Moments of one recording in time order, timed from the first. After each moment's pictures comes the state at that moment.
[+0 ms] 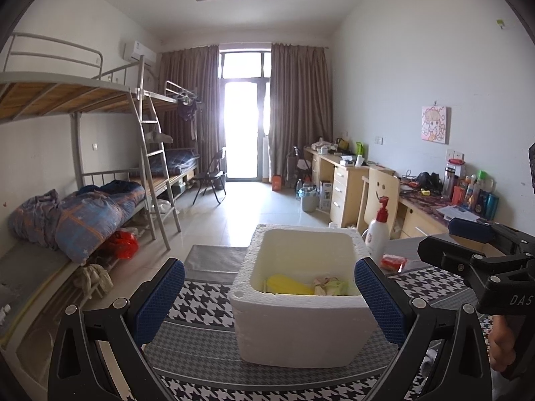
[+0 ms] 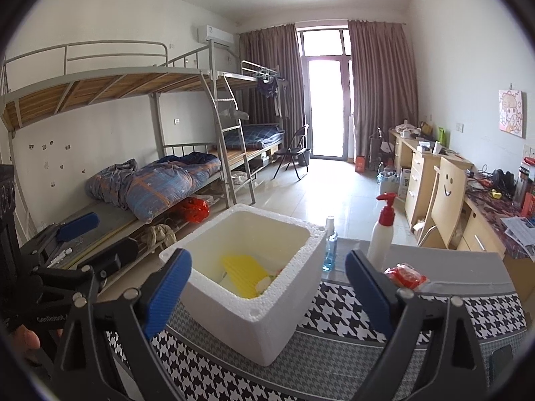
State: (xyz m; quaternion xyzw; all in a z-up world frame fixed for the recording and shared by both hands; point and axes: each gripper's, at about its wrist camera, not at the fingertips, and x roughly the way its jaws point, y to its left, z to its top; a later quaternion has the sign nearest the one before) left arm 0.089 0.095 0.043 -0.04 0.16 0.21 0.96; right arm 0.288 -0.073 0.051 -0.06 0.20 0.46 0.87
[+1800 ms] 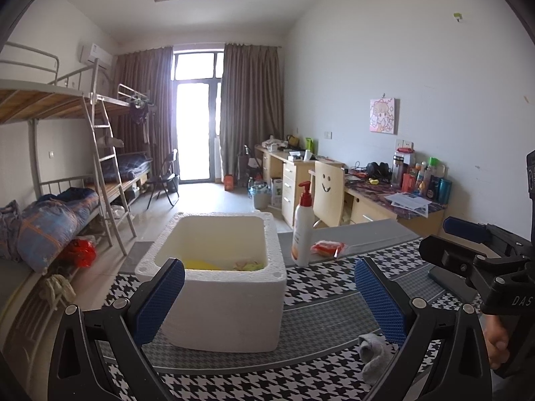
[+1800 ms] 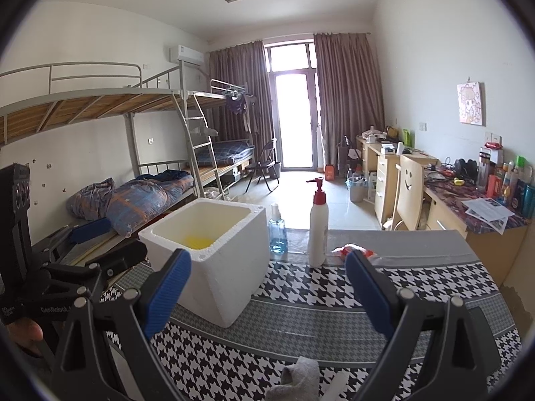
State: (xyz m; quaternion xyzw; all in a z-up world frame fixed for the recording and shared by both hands) left arm 0.090 0.024 0.027 -0.03 0.16 0.11 0.98; right arm 0.263 -0.172 0.035 -0.03 0.17 0.40 0.90
